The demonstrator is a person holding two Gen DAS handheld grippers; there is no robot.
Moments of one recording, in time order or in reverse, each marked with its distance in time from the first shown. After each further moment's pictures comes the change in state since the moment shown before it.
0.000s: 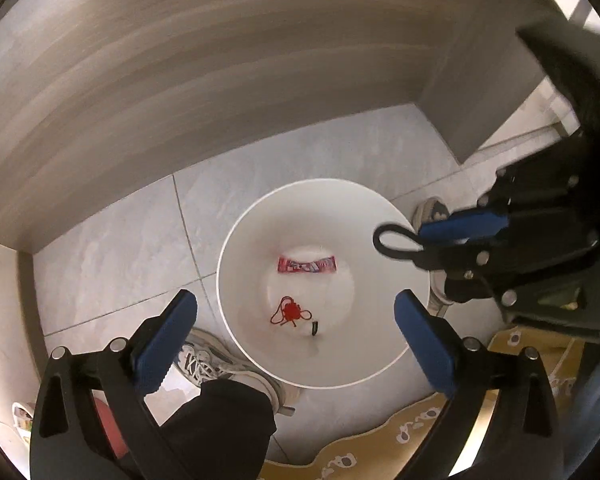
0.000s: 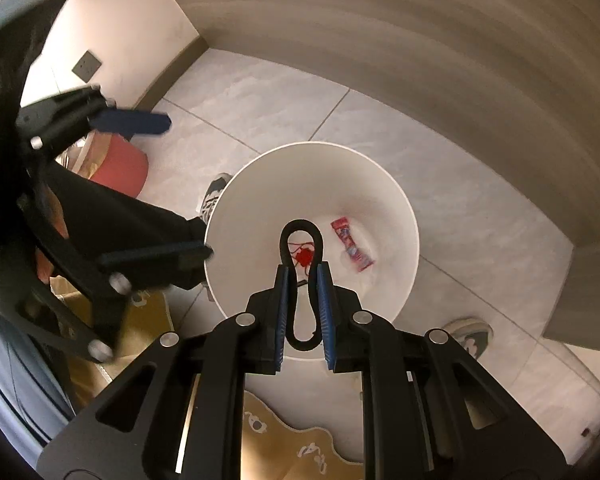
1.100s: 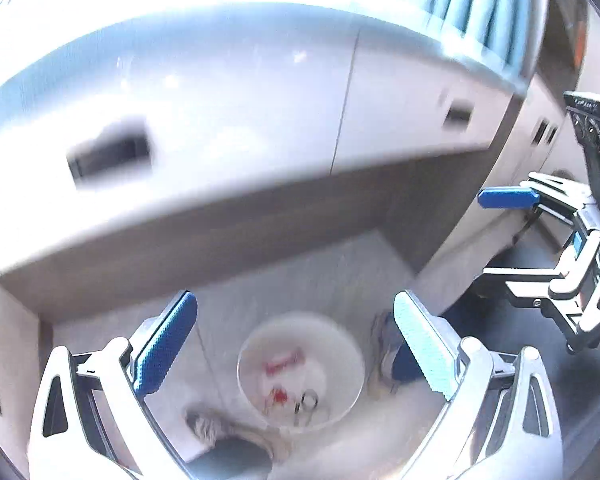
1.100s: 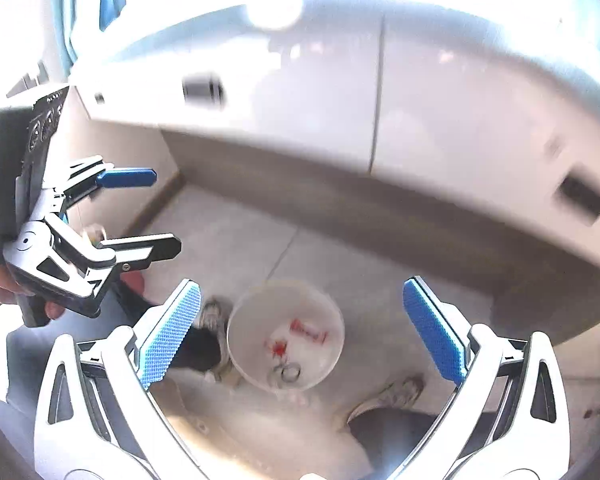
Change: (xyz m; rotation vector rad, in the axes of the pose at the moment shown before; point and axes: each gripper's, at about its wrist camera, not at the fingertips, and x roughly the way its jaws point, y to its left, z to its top) left arm -0.242 -0.019 0.018 0.029 -0.460 -0.039; right arm -0.274 0.045 -0.026 0.068 -0.496 -0.199
